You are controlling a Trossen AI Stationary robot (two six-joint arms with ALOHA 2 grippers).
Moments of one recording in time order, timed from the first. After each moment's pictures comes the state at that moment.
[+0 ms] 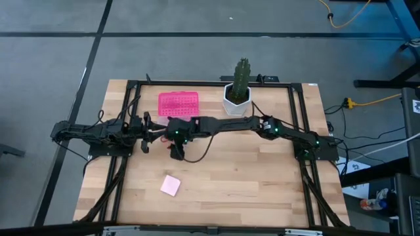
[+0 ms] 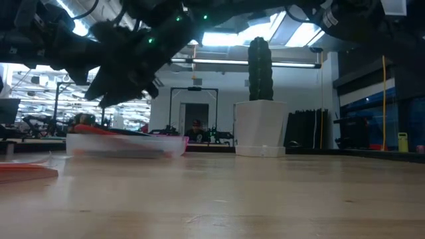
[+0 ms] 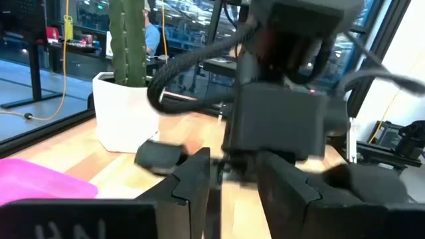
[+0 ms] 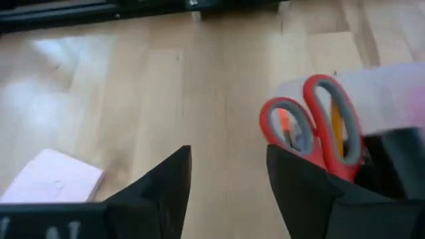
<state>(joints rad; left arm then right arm) -0.06 0.01 0.01 0.04 -0.22 -0.23 0.00 2.55 2.35 -0.56 -0.10 0.10</state>
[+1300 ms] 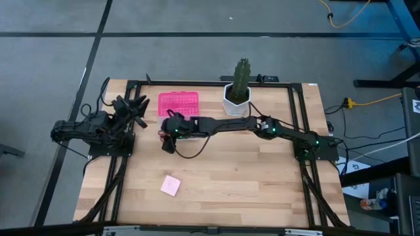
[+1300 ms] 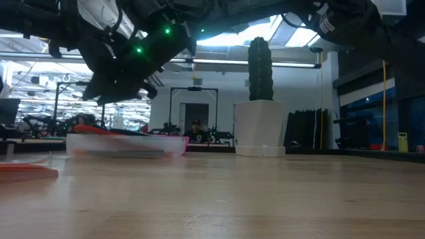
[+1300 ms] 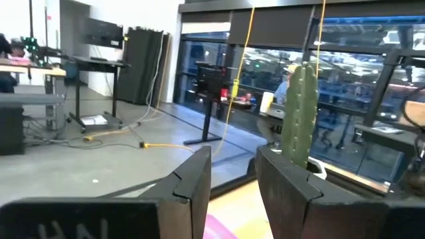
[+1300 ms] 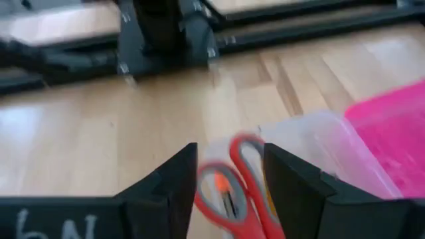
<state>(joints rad) -0.06 0.01 0.24 -0.03 -0.87 -0.06 -0.01 2.59 2.35 -0.34 0.11 0.18</state>
